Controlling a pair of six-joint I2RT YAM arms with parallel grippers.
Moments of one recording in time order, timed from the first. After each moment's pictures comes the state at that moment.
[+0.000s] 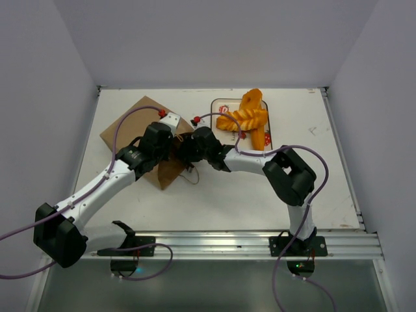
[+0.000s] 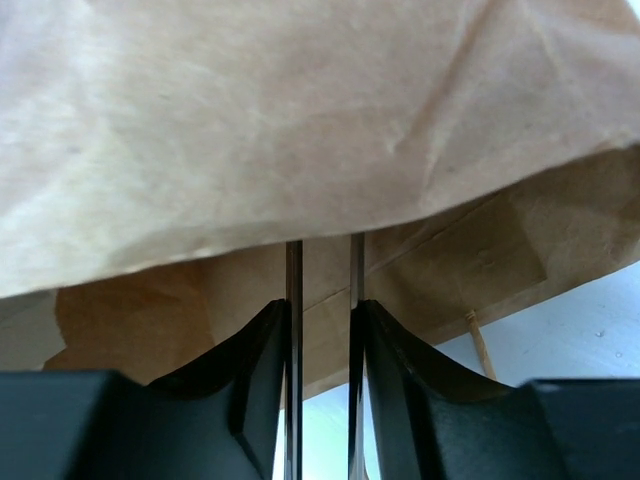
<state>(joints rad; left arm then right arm) -0.56 1.21 0.99 -0.50 -0.36 -0.04 0.84 1.99 1.27 0.18 -0.04 0.75</state>
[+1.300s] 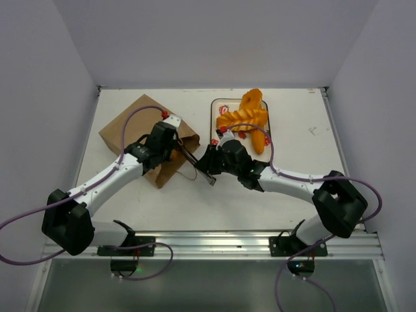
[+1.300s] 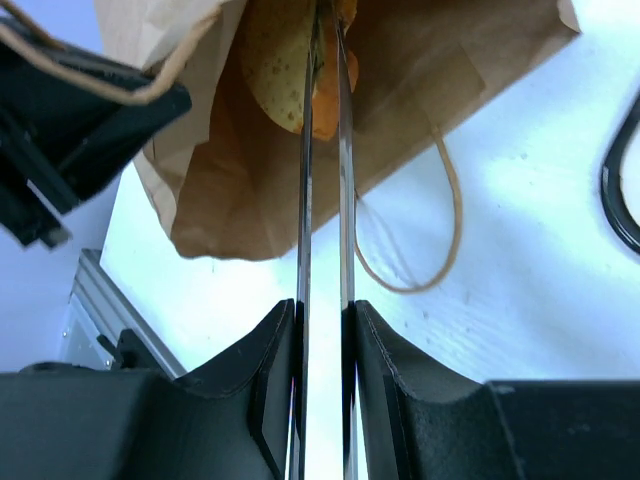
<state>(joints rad) -0.54 1.32 0.99 -0.49 -0.40 -0.08 0.84 1.54 0.86 0.23 -0.05 0.76</state>
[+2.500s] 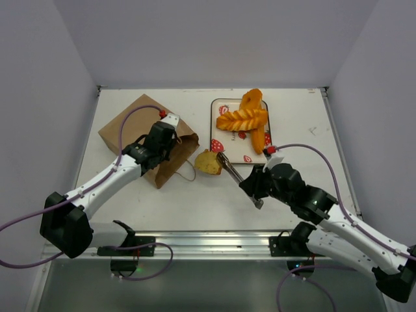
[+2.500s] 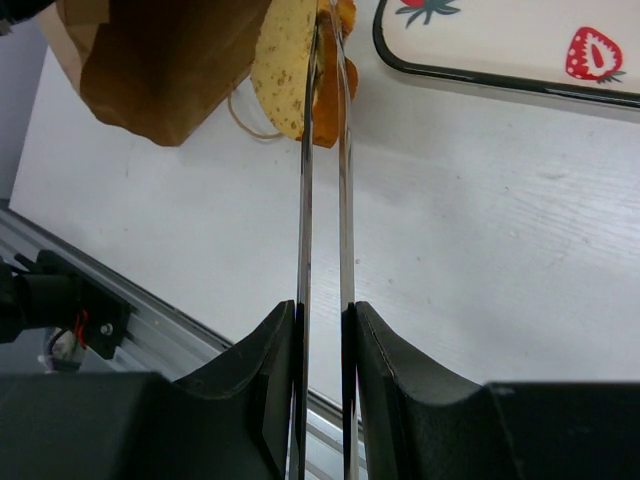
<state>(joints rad) -0.54 1.30 0.99 -0.50 -0.42 -0.09 0.84 0.71 0.66 -0.48 0.11 0.67</state>
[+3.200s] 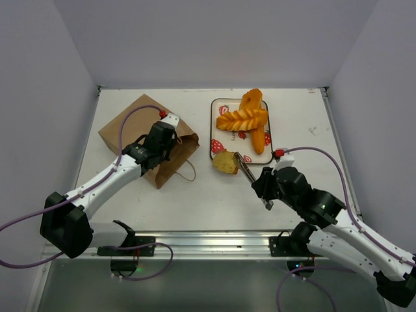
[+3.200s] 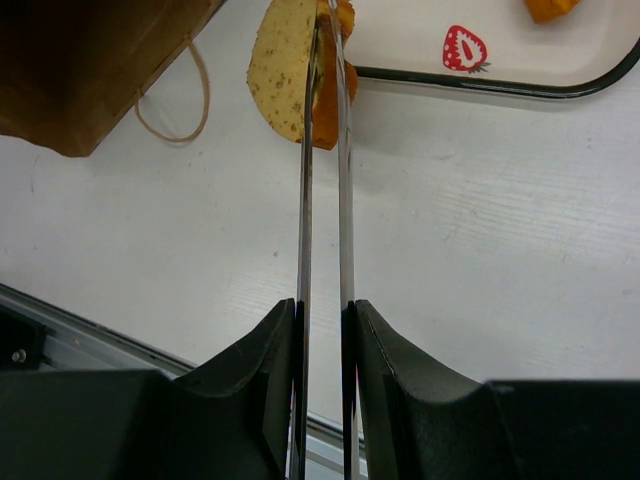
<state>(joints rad) -0.54 1.30 0.99 -0.50 -0.41 -0.09 0.83 0.63 0.67 -0.66 0.26 0.63</state>
